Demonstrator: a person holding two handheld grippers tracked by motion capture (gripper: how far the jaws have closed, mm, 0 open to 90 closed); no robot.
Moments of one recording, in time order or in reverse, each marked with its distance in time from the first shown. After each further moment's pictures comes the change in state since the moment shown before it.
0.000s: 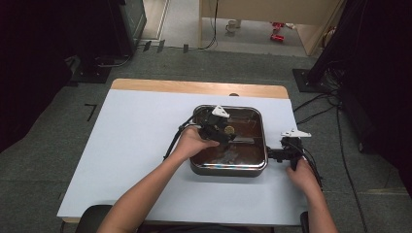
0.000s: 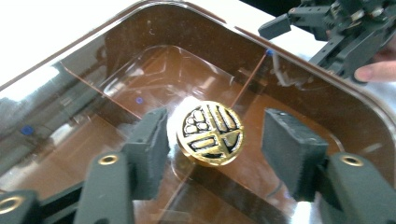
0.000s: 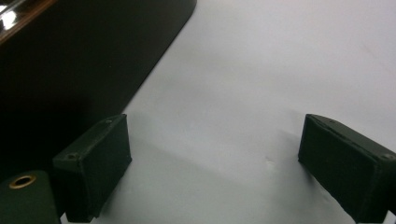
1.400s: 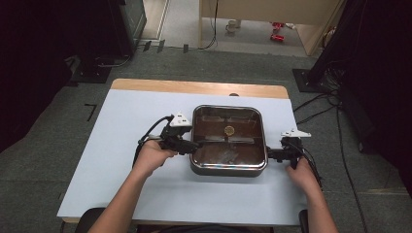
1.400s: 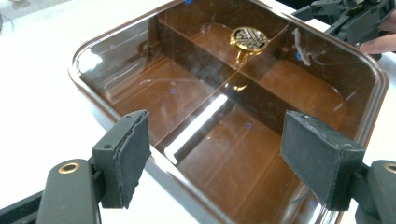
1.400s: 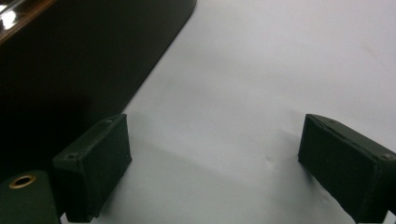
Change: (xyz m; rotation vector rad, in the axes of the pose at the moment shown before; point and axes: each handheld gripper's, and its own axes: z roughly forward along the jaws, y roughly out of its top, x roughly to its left) left arm 0.004 -0.065 -0.099 -0.072 0.147 -0.055; right arm 0.000 0.000 0.000 0.000 -0.001 -0.001
